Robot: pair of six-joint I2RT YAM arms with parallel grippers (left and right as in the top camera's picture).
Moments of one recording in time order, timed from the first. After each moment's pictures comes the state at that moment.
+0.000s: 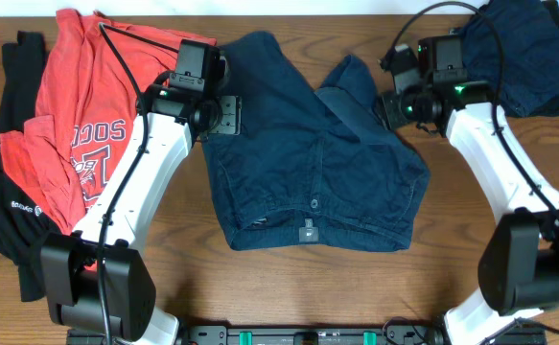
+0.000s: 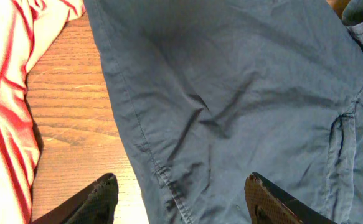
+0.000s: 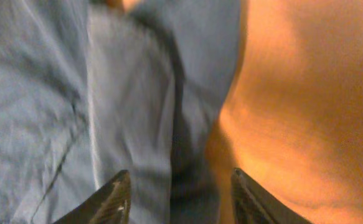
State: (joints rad) left arm -0.23 1.70 1.42 -0.80 0.00 -0.17; right arm 0.13 1.81 1.40 -0.68 -0.21 -0.18
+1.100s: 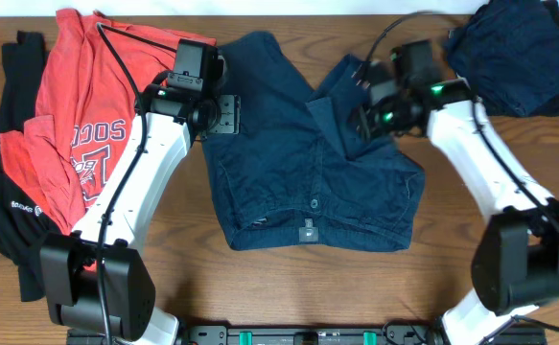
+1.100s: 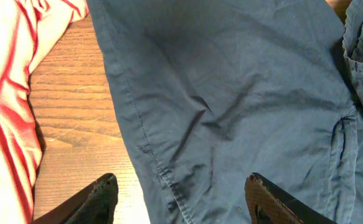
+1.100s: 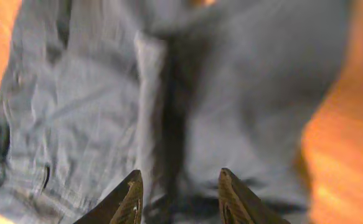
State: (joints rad) left arm -0.22 1.70 1.42 -0.79 0.00 -0.17; right arm 0.20 1.81 1.44 -0.71 -0.36 -0.09
